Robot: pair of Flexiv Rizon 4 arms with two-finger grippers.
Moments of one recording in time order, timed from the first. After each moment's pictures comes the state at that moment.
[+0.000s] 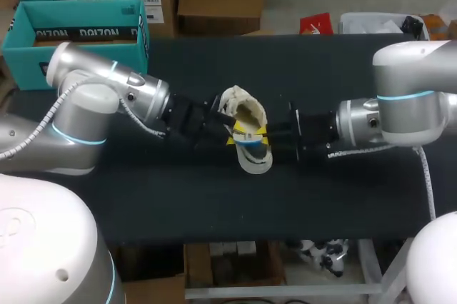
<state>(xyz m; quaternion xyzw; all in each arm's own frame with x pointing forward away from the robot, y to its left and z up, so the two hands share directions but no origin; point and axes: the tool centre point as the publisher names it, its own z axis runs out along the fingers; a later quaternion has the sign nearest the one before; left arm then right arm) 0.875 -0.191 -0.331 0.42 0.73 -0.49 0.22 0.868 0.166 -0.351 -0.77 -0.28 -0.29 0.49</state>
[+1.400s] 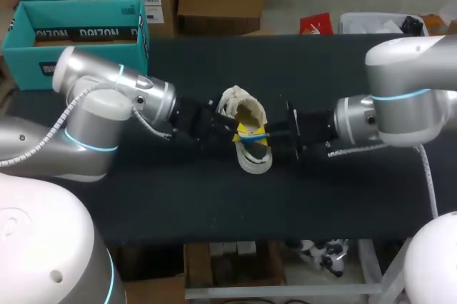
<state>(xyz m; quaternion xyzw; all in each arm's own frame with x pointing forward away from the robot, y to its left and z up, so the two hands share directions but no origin) 0.898 -0.199 -0.351 0.39 0.76 -0.46 0.23 0.861 0.169 -0.346 -0.79 -0.28 -0.28 0.46</state>
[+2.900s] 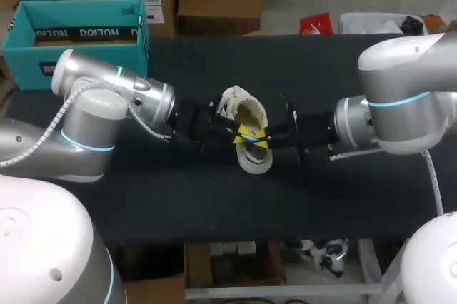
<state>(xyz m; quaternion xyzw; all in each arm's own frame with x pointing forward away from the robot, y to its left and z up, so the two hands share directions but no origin) 0.882 -0.203 -0.341 0.41 0.74 -0.49 0.23 0.836 0.170 -0.329 -0.81 -0.27 -0.28 0.42</state>
